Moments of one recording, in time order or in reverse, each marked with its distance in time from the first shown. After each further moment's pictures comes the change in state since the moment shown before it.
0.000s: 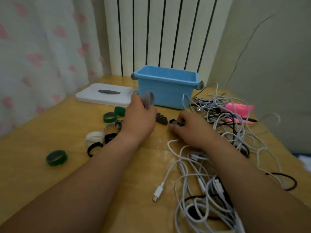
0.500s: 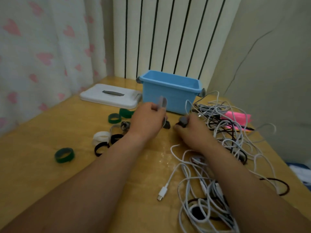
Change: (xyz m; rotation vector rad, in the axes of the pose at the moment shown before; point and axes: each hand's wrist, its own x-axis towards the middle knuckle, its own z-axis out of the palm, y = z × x) left_hand -0.001 0.003 -0.003 -0.140 -0.089 0.003; right_hand 0.006 -0.004 0.008 0.142 0.082 0.131
